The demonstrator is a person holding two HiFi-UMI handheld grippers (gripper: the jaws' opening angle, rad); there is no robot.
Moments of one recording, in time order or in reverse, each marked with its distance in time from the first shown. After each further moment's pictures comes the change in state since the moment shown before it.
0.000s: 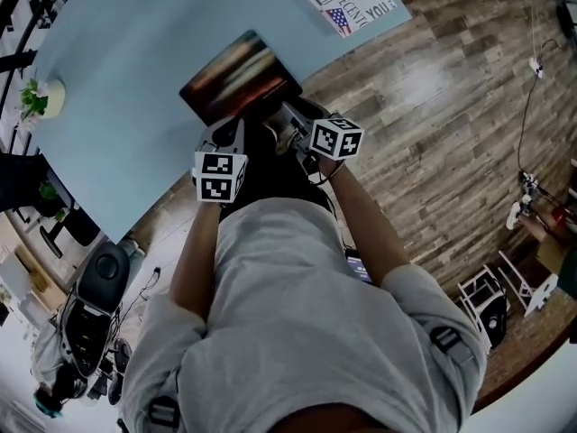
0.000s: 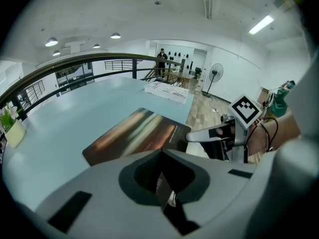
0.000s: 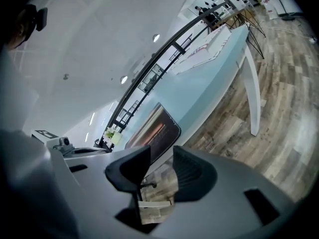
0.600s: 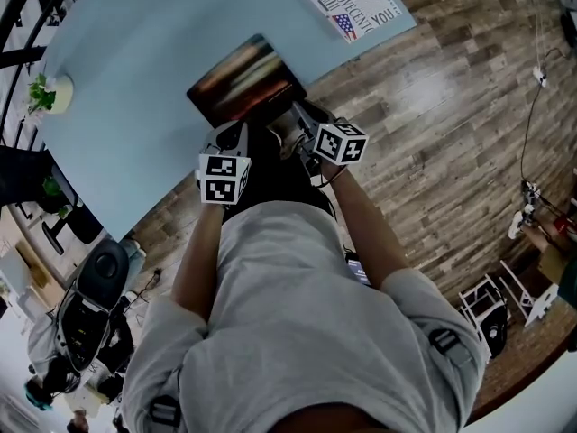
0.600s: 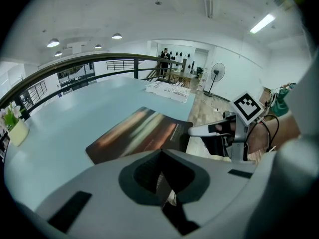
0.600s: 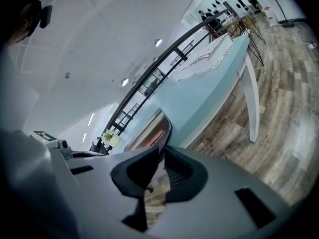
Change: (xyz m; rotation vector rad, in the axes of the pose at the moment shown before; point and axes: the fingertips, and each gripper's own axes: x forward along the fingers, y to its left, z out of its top) left arm -0.005 0.002 -0.006 -0.004 0.003 0.021; right arm -0.004 0.001 0.011 -0.033 -0.054 -0.017
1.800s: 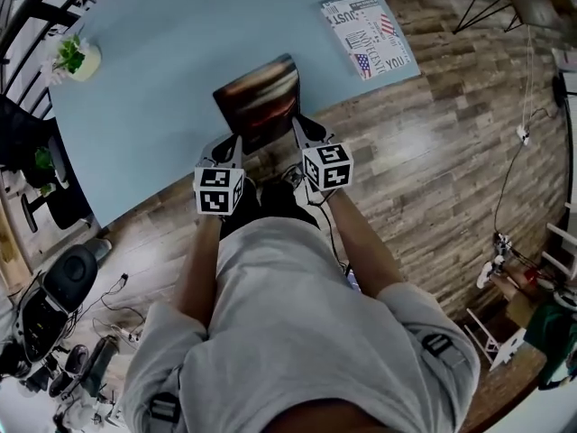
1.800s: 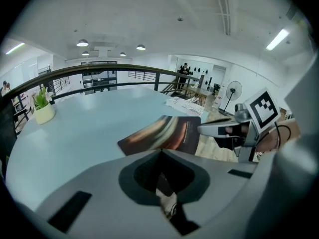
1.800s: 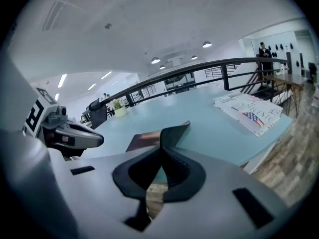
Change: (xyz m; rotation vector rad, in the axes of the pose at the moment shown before) left arm -0.059 0.034 -0.007 -0.195 -0.155 0.125; right arm -0.001 0.082 0.023 -0.600 0.089 -0.046
